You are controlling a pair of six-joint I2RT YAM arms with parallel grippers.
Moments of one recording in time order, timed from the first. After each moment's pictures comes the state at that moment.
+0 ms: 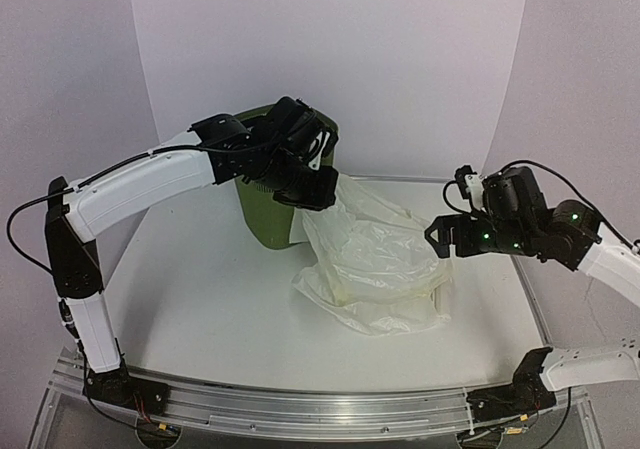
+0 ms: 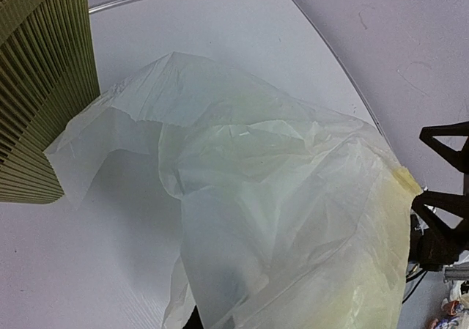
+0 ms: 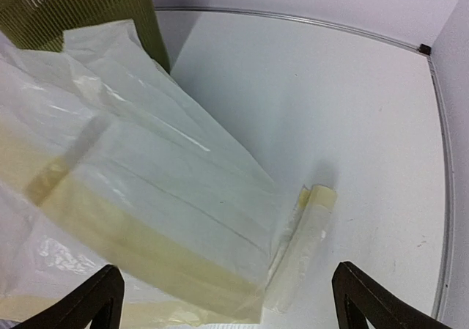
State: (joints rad) left arm -1.01 1.85 1.95 -0.86 -0.07 -0.52; right arm 0.75 1.02 1.03 -0.74 0.29 0.39
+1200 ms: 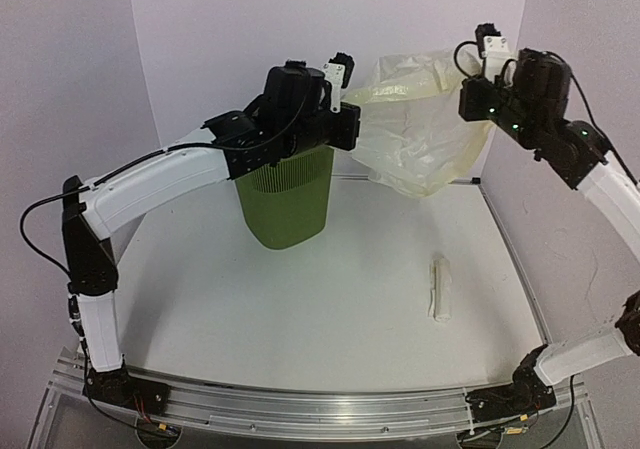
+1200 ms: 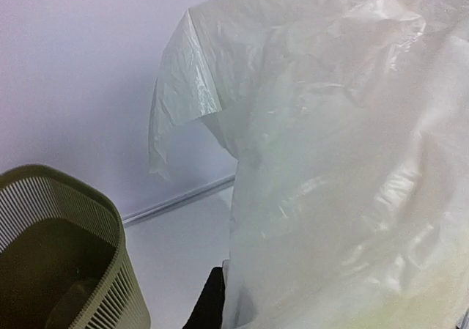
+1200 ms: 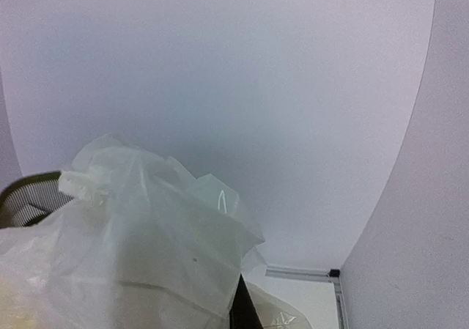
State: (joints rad) left arm -1.00 1.98 2.14 -0.36 -0.33 -0.18; right arm 0.61 1.33 1.61 -0.36 0.51 -0.09
